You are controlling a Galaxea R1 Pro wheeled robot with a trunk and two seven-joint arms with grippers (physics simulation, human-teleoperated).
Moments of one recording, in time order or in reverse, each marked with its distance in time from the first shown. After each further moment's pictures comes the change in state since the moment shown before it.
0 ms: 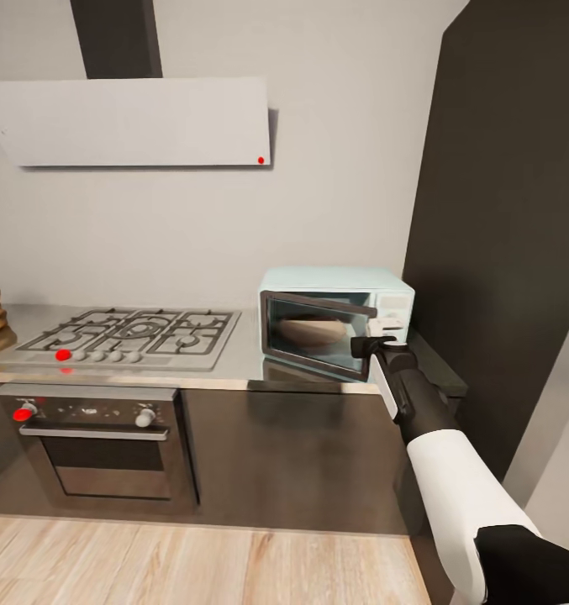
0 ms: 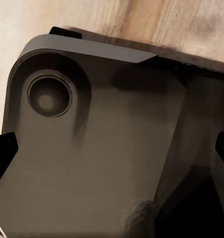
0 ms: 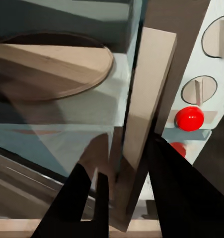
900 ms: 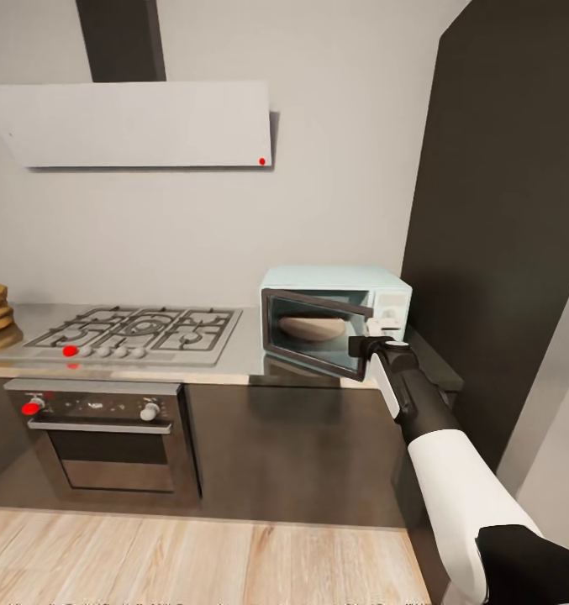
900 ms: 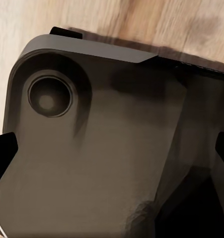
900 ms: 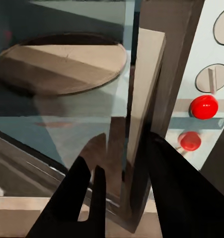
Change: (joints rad) left arm -0.001 0.000 -0.001 0.001 -0.001 0.000 0.000; right arm 0.000 -0.006 0.005 -0.001 -0.068 -0.009 0.019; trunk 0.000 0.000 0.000
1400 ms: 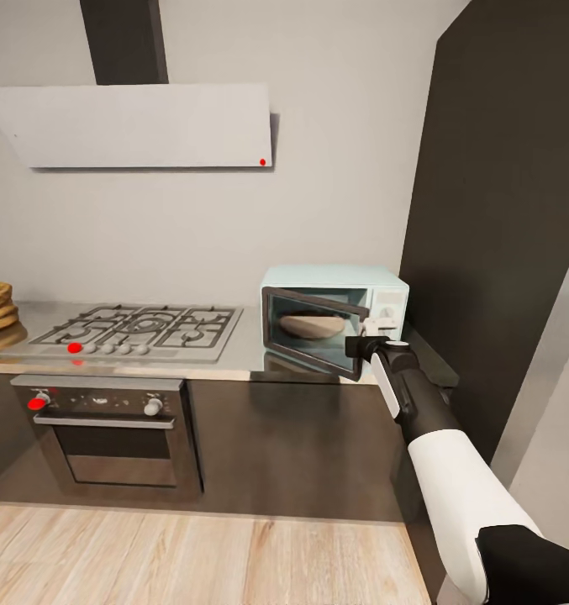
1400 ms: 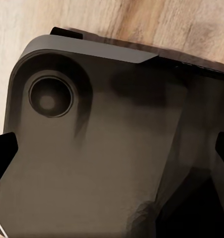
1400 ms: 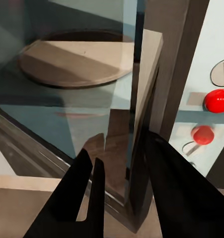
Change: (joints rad) left arm 0.000 0.001 -0.001 0.000 -0.002 0.000 -0.001; right arm 0.000 0.000 -0.001 -0.002 0.003 0.003 0.061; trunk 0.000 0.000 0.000
